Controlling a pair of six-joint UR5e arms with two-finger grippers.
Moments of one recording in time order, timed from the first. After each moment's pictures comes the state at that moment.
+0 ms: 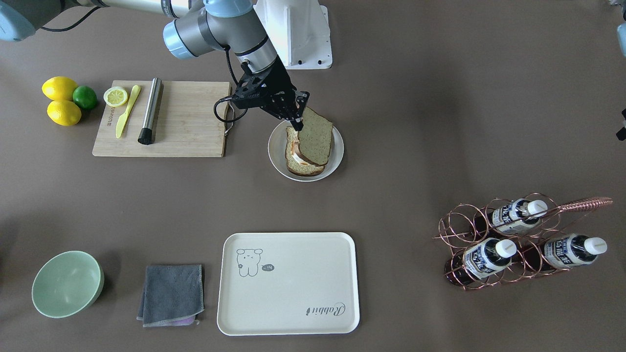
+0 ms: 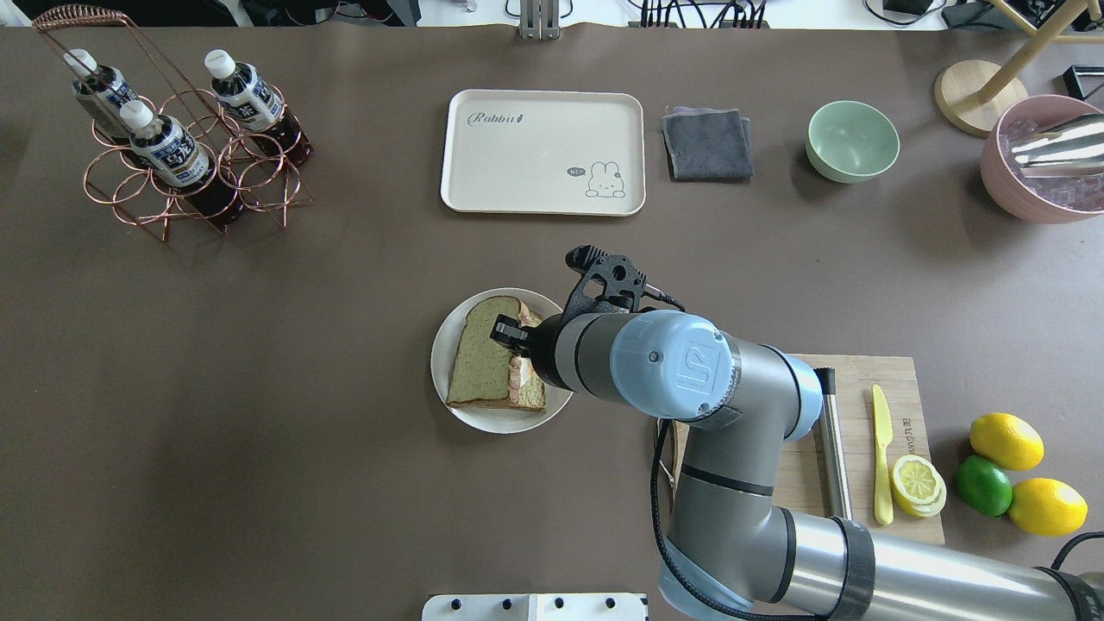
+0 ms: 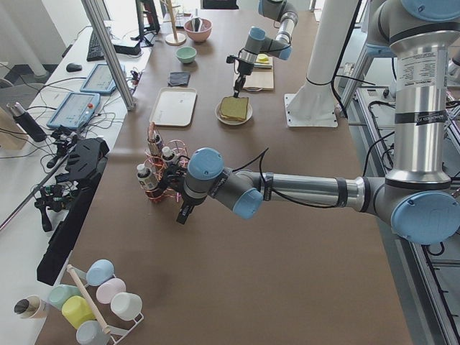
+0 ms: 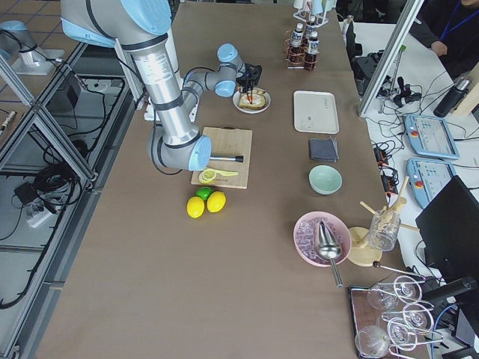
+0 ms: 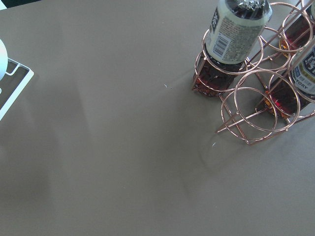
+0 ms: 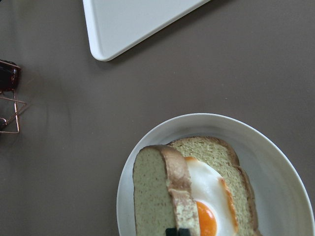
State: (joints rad) left arm -1.46 -1.50 -1.67 -2.13 -2.38 -0.19; right arm 0.36 -0.98 1.73 -1.08 1.58 1.71
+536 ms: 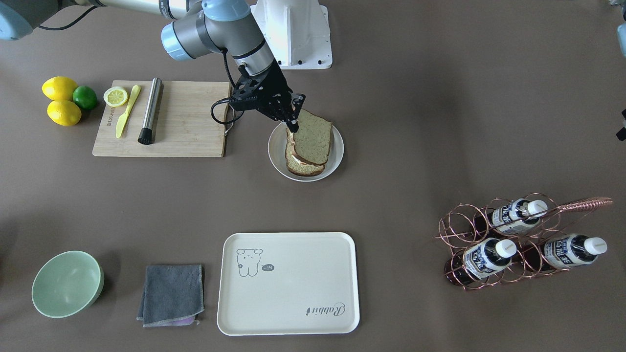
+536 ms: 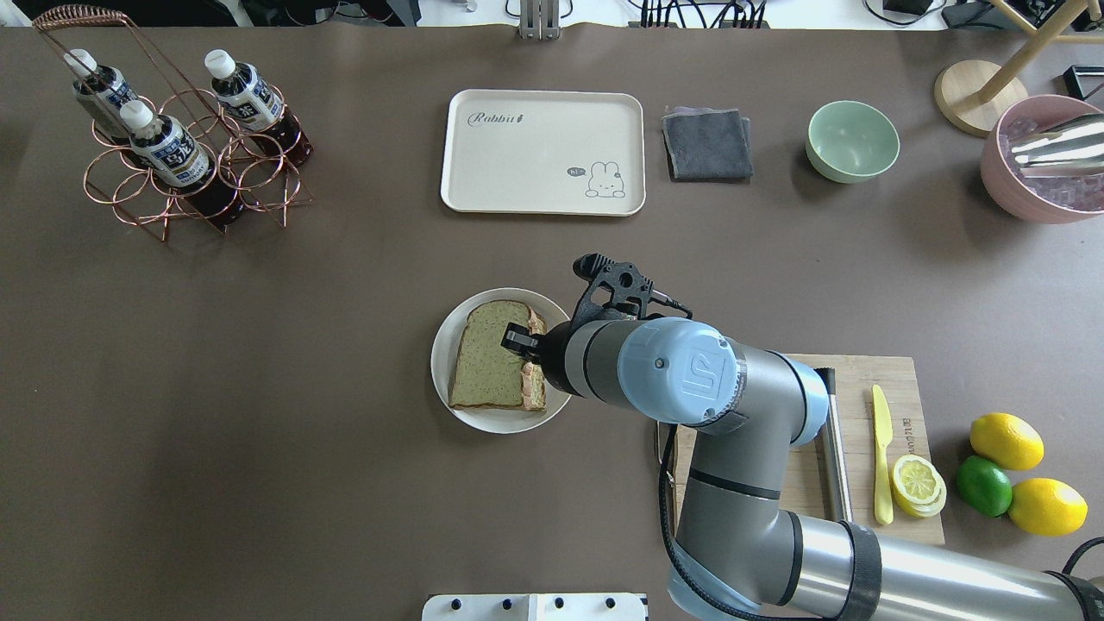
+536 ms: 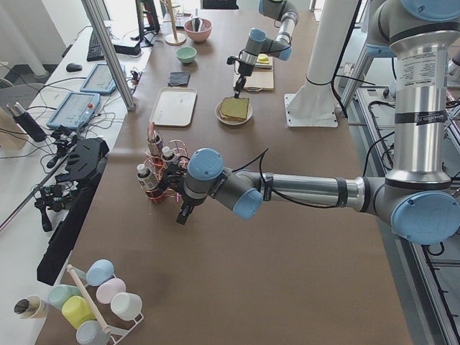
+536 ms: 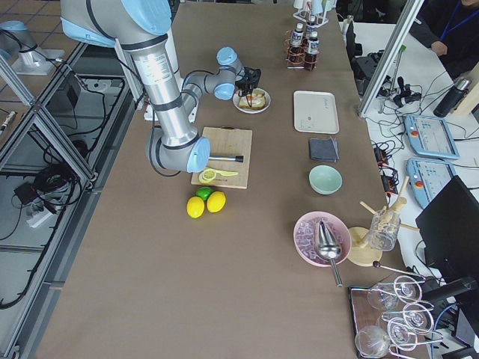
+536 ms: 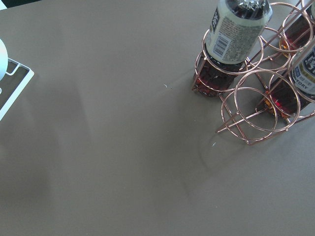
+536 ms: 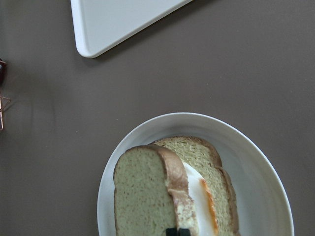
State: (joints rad) left arm -1.46 -1.50 -1.67 -2.13 -2.38 -0.19; right arm 0.35 -1.00 1.72 -1.08 1.58 1.70
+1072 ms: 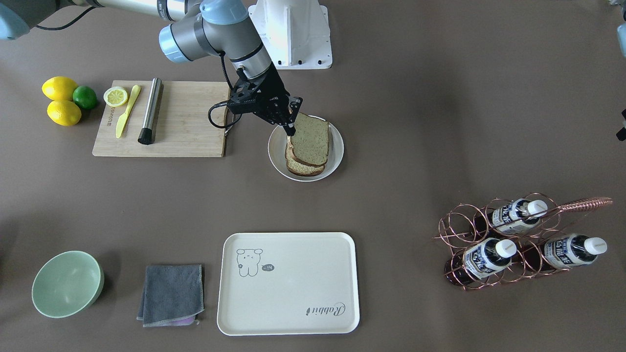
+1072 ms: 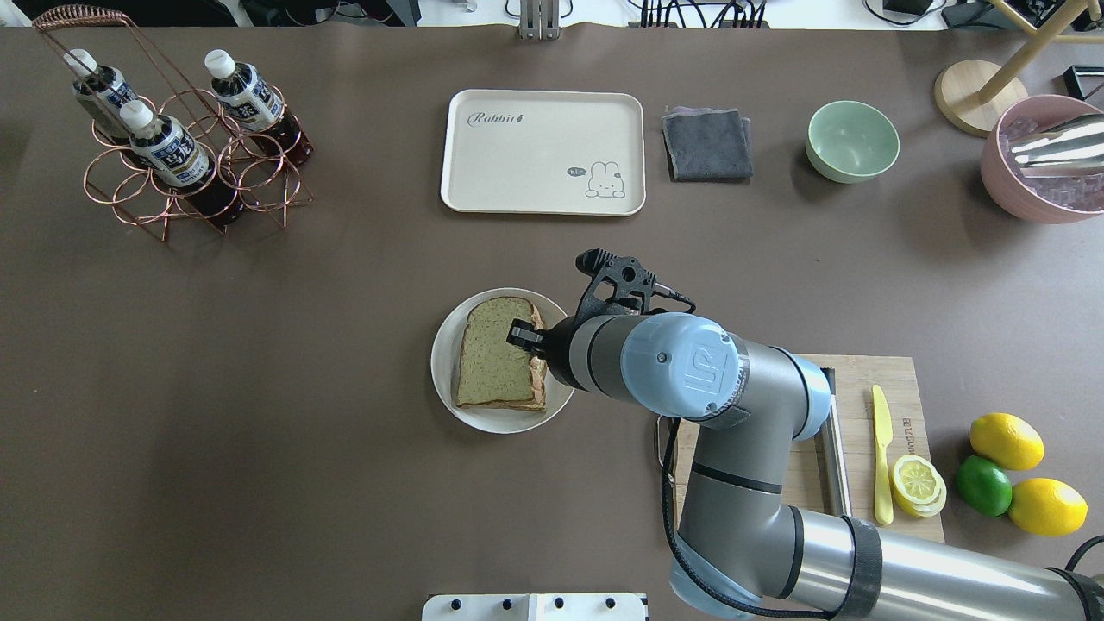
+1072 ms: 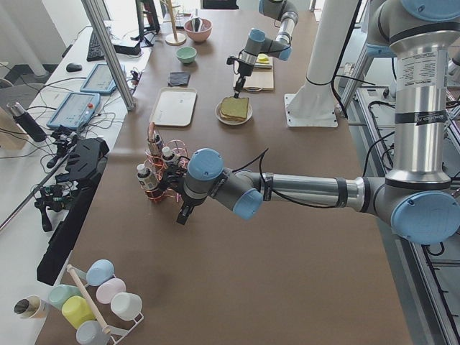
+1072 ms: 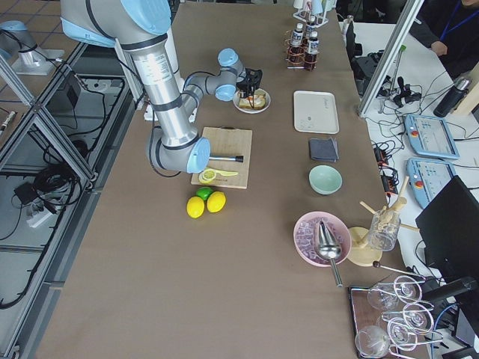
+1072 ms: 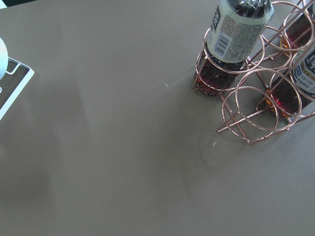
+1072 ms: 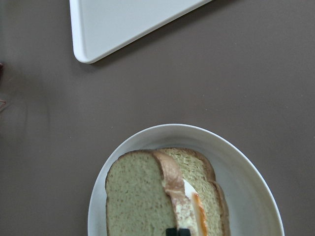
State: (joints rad) left arm -1.46 -1.51 -1.67 -2.13 -2.38 -0.19; right arm 0.36 -1.00 1.71 -1.08 1.57 1.66
